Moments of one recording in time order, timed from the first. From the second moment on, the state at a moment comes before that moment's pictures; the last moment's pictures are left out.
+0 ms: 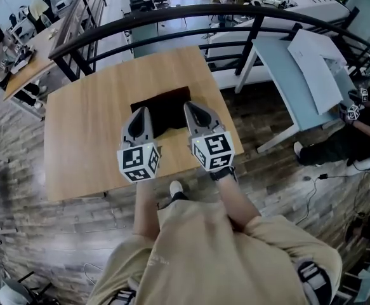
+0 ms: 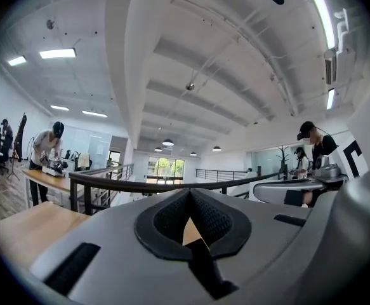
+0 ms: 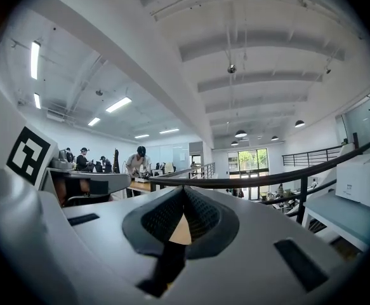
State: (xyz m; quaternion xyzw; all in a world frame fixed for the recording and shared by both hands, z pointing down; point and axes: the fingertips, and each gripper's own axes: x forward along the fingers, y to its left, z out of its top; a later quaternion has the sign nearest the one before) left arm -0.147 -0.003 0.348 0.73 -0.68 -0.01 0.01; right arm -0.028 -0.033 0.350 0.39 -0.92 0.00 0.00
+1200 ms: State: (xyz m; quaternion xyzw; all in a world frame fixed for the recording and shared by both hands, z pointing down) left arm -0.179 -0.128 0.444 0.80 -0.59 0.05 0.11; right arm -0.080 -0.136 0.427 0.42 -0.91 0.03 0.07
